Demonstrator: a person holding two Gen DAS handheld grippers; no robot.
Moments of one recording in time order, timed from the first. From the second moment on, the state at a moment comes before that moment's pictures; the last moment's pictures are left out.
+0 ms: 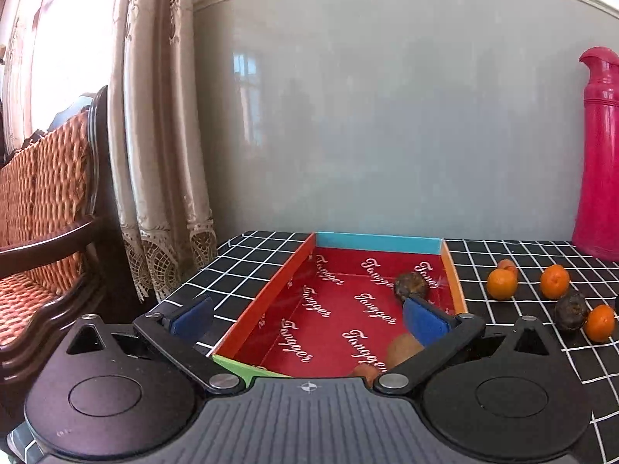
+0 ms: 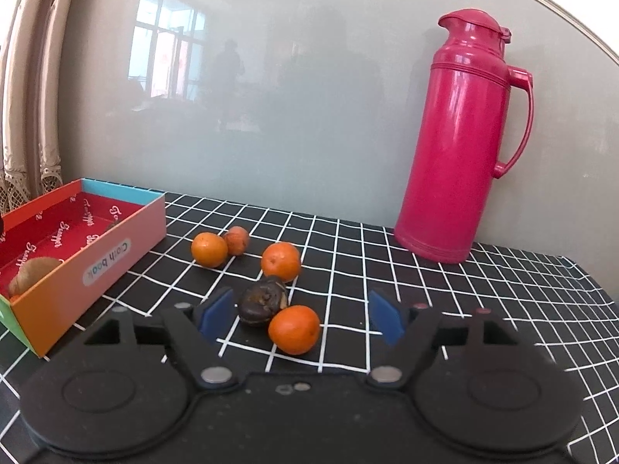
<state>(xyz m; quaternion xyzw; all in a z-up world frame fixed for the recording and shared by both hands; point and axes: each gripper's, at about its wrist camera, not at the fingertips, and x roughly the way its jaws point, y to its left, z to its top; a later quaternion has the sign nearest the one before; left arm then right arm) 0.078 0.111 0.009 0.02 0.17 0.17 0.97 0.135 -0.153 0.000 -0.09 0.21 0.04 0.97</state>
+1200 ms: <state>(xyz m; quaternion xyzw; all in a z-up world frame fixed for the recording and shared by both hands) 0.077 0.154 -0.004 0.00 0.16 0.23 0.96 0.166 -0.126 -0.024 -0.13 0.21 0.08 0.97</state>
